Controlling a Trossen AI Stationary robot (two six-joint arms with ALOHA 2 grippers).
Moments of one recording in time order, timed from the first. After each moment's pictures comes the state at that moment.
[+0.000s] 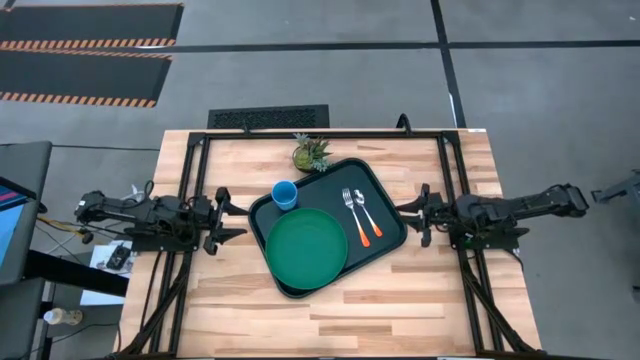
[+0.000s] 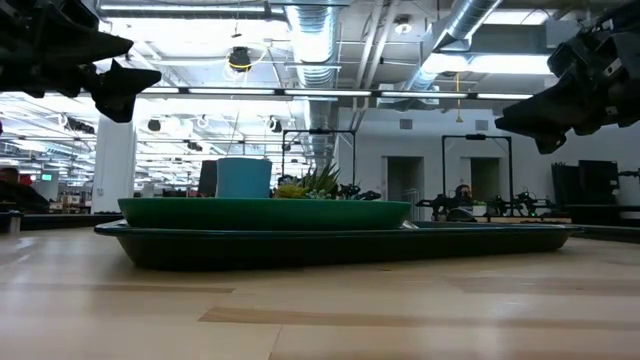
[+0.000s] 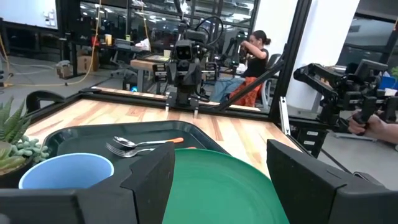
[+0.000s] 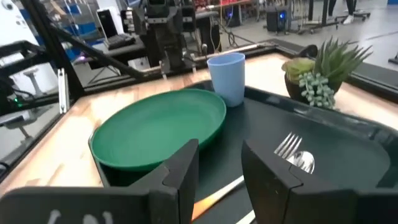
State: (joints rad) left arm -0.18 0.01 0.01 0.05 -0.12 -0.15; right arm 0.13 0.21 0.01 0.08 0.26 0.23
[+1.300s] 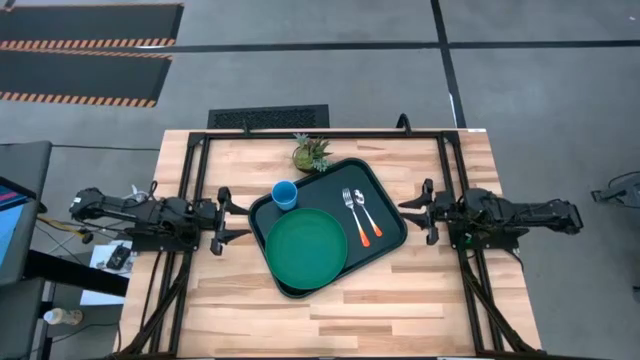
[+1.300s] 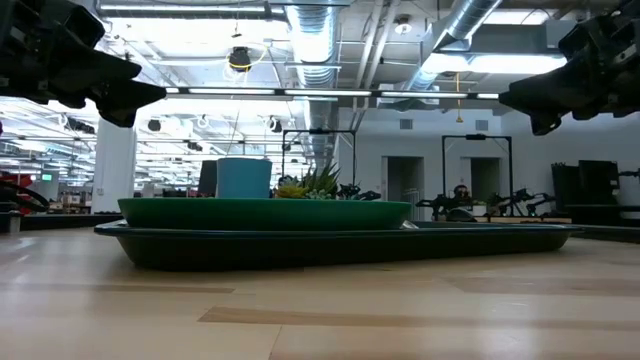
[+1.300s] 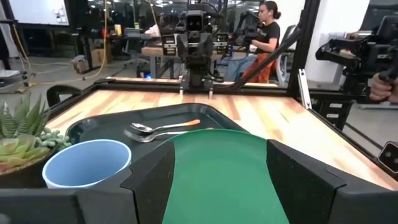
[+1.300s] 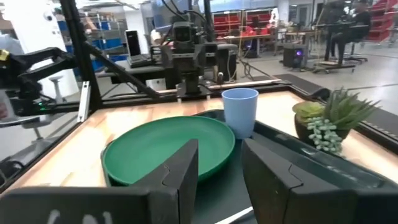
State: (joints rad) left arm -0.18 0.11 0.01 0.06 -0.16 -0.06; right arm -0.02 0.04 0.01 0.01 0.08 0.06
